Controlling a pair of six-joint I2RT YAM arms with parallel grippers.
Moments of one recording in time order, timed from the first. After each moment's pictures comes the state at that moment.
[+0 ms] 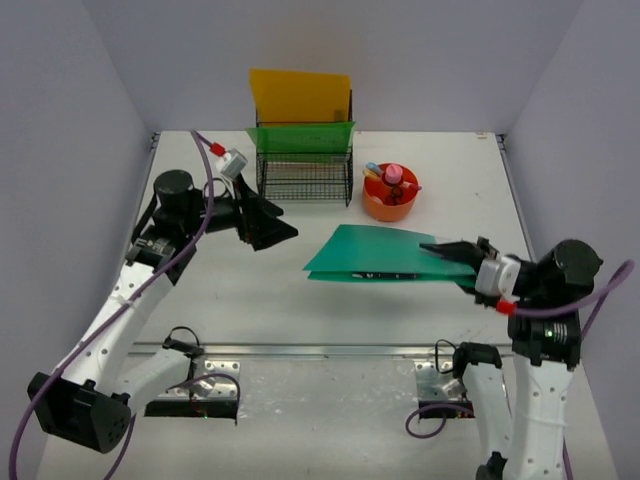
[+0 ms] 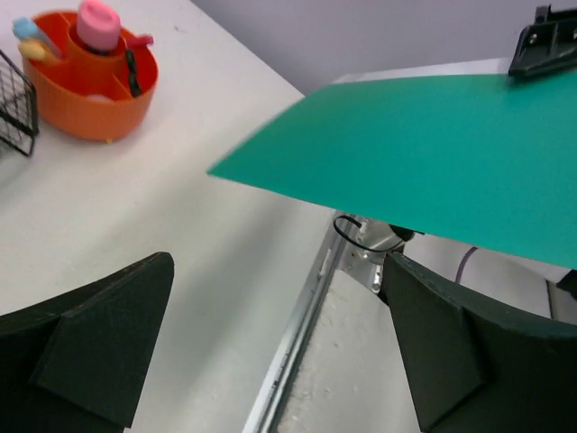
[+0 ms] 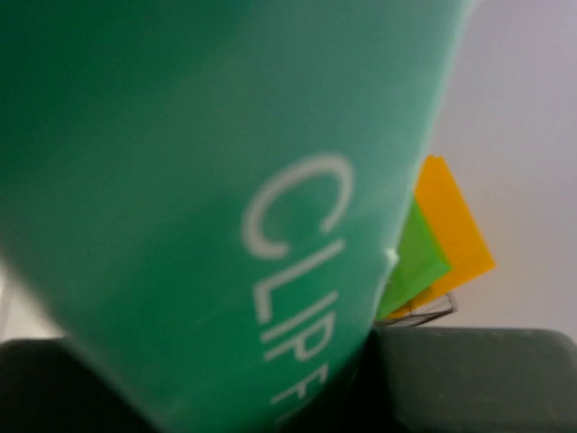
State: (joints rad) left arm -0.24 0.97 0.93 -0.15 0.93 -0.40; right arm -0.17 0.50 0.86 -0.29 -1.45 -0.68
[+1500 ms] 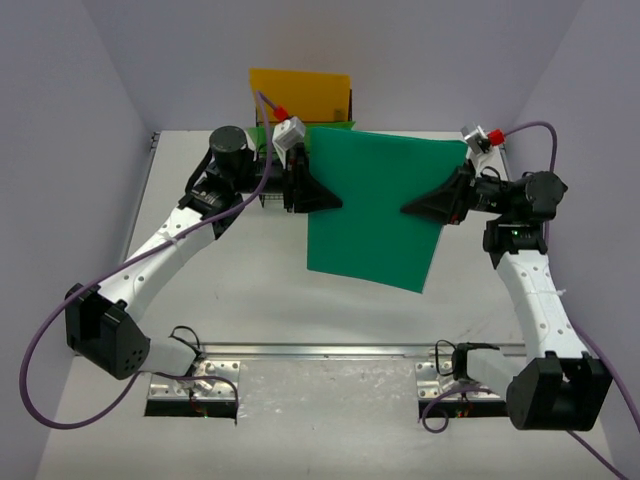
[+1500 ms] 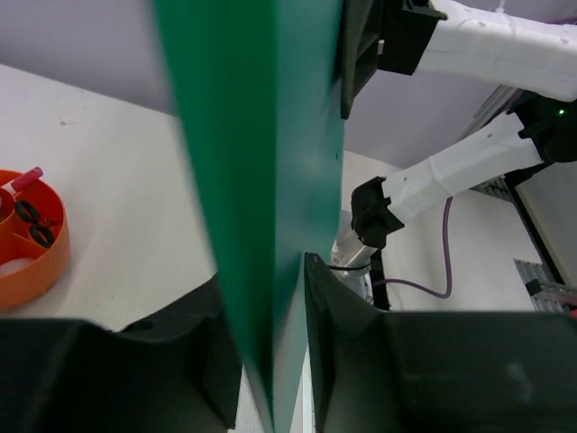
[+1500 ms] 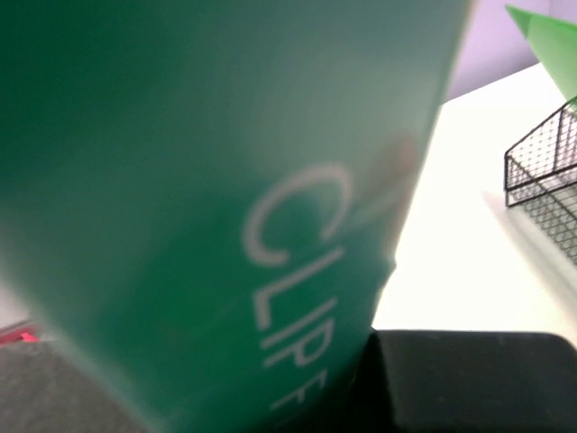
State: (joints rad) left arm -0.45 1.37 1.26 0.09 1.06 -0.33; right arm -0.05 1.08 0.89 0.71 -1.44 0.87
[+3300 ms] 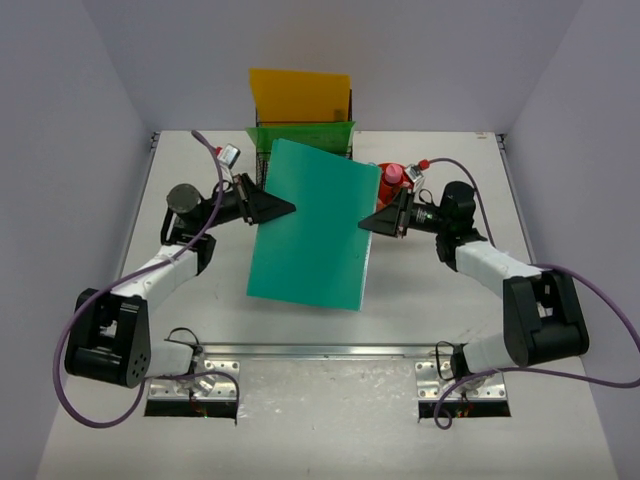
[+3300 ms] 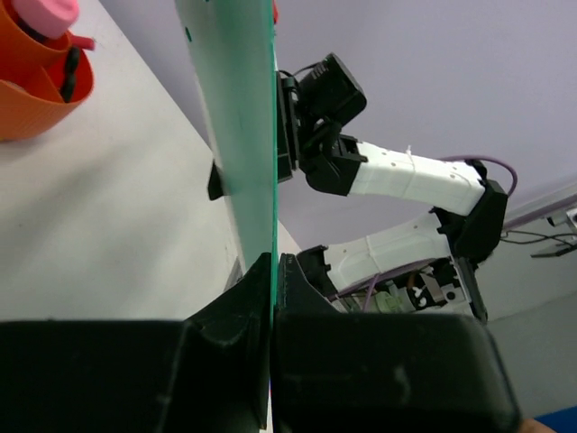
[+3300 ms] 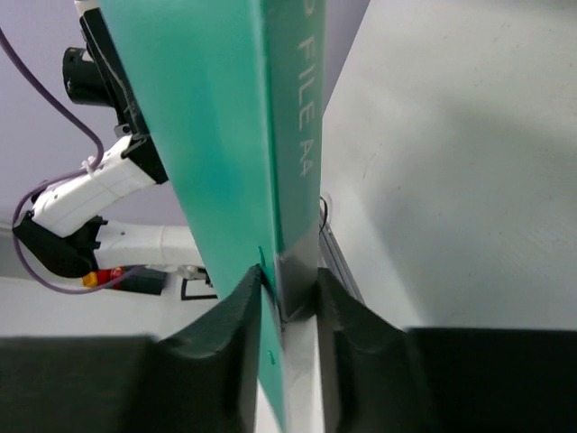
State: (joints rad) left arm -0.15 1.30 0.68 0.86 1.01 -1.19; right arm 0.17 1.43 0.64 0.66 -1.08 1.02
